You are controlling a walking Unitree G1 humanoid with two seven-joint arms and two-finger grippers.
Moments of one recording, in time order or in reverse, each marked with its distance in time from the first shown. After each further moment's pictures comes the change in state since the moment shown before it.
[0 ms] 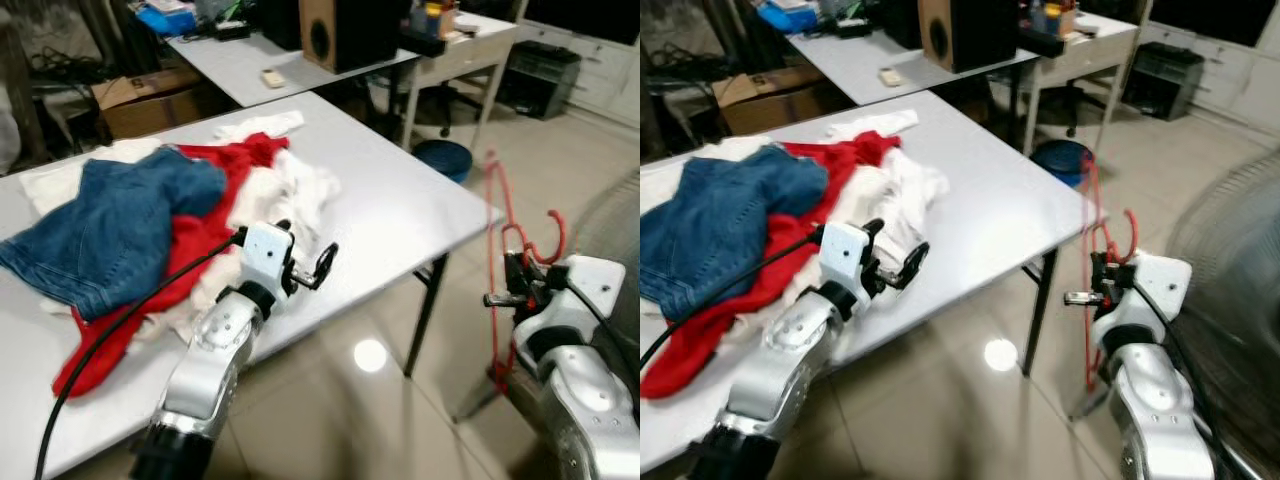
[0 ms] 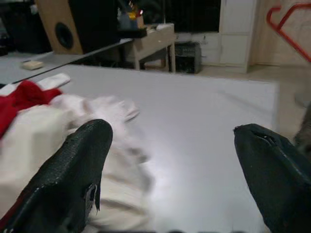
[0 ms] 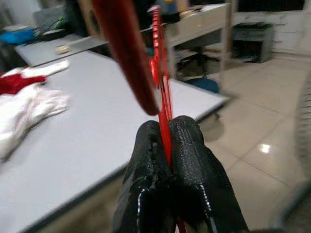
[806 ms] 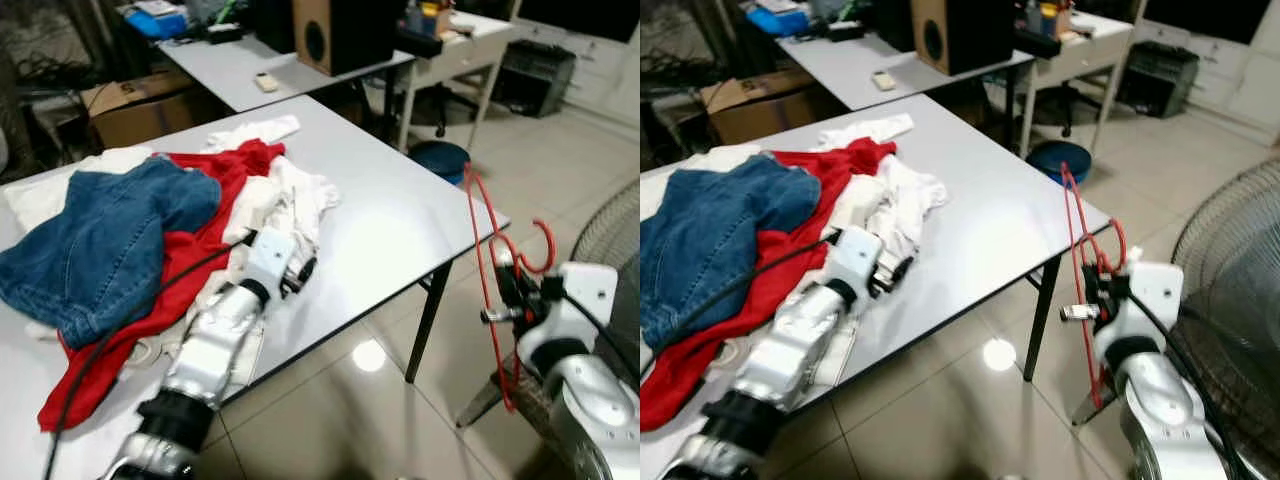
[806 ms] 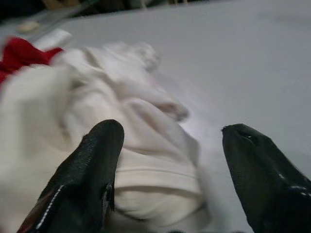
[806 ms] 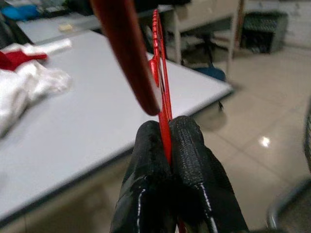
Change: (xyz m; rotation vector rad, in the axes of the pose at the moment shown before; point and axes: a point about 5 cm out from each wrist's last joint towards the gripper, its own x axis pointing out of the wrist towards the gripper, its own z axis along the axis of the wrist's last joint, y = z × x) left arm 0.024 0.011 -0.033 0.134 0.222 0.030; right arm -0.015 -0.012 -0.003 -0.078 0.060 0.033
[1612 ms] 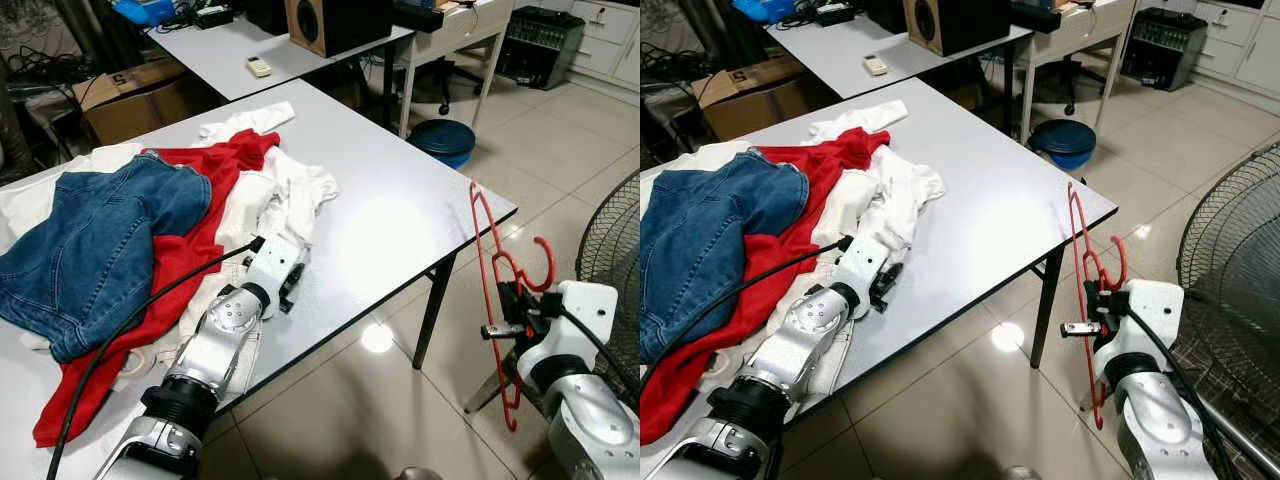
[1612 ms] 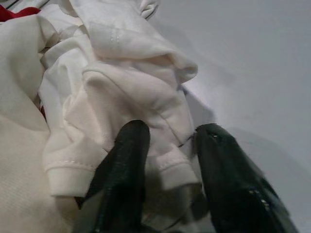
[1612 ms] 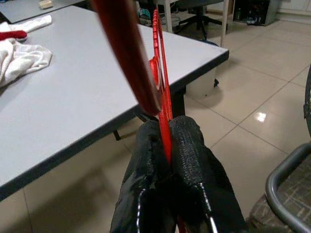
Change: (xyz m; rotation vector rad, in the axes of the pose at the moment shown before) left arm 0.007 0.007 -0.014 0.060 0.078 0.012; right arm -0.010 0.005 -0.007 0.007 0.037 -0.022
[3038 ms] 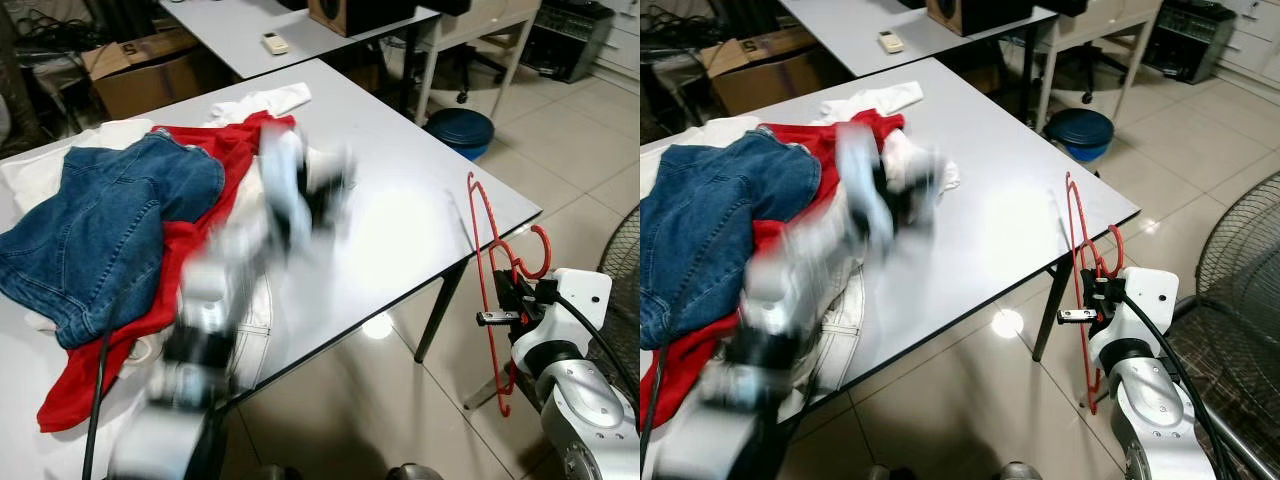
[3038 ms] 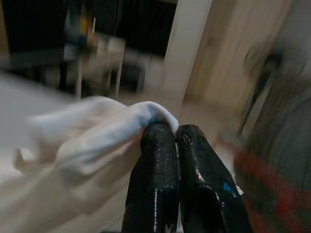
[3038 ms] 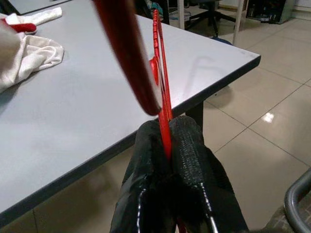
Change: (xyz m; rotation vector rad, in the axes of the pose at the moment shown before) left arm -0.009 0.023 0.163 -0.433 -0.555 -0.336; right arm 0.012 0.001 0.006 0.018 -0.026 -0.017
